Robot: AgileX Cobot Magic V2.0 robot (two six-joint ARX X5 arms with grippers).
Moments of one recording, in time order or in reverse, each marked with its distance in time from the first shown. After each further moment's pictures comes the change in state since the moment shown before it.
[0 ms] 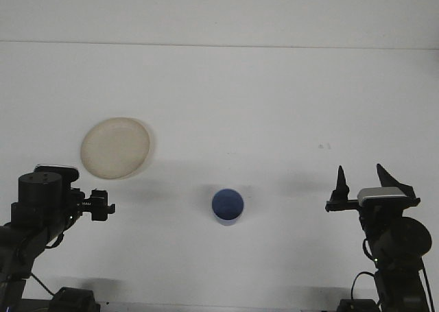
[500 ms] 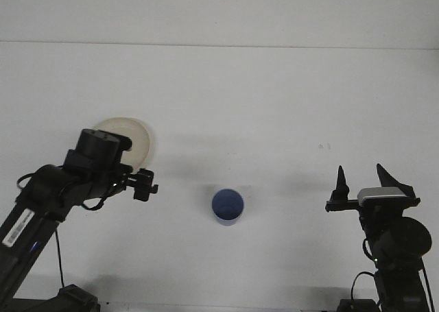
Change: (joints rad) left arm -0.330 0.394 0.311 -0.058 0.064 -0.106; right arm 0.000 0.000 0.000 0.000 0.000 0.000
